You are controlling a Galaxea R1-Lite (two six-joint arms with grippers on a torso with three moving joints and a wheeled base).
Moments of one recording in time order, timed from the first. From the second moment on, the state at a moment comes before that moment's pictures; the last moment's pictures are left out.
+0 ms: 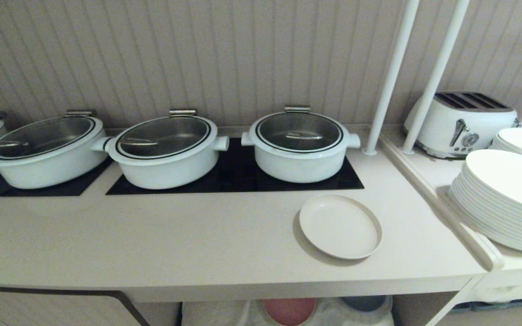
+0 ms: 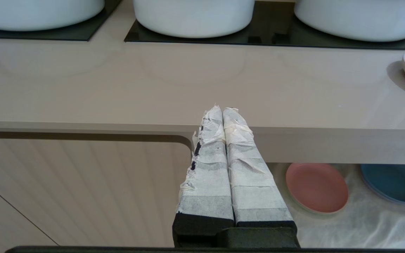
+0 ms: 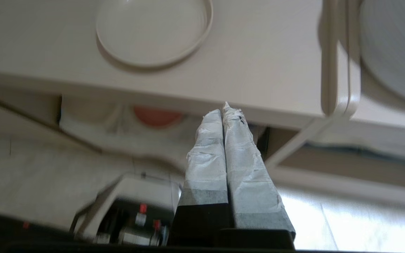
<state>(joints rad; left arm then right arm) 0.00 0.00 0.00 0.00 0.00 -0.05 0.11 0.78 -0.57 0.25 0.10 -0.01</state>
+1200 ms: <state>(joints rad) 0.00 0.00 0.00 0.00 0.00 -0.05 0.19 1.54 -1.20 0.86 0.10 -0.20</state>
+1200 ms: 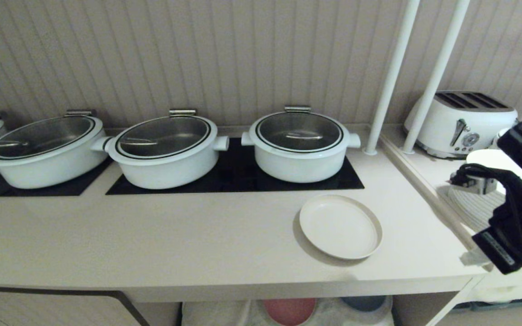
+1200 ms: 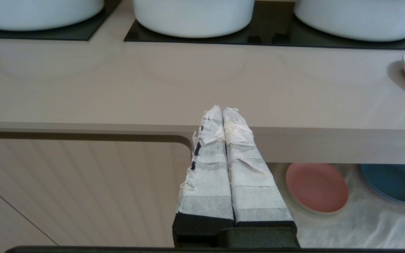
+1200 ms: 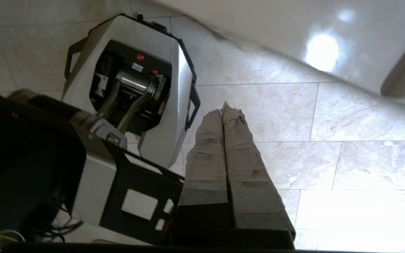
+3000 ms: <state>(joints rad) 0.00 0.00 0.00 0.00 0.00 -0.05 0.21 2.16 -1.78 0.82 0.01 0.30</state>
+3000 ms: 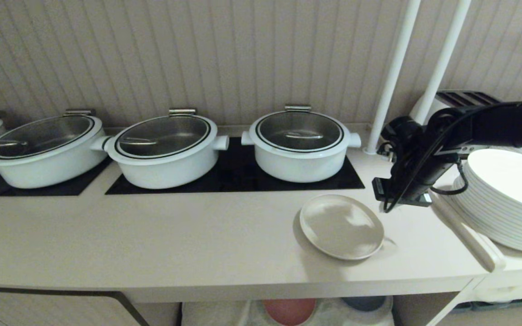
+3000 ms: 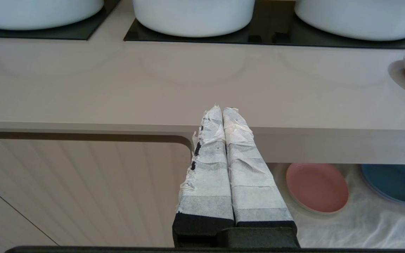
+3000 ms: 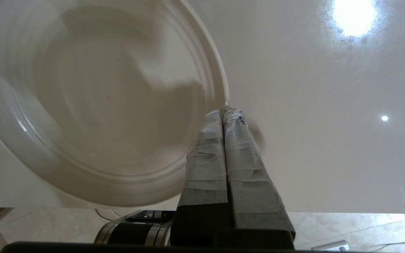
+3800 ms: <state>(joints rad) 0.00 0.00 0.00 0.00 0.00 -0.05 0.20 2.18 -1.75 0.81 0.03 0.21</state>
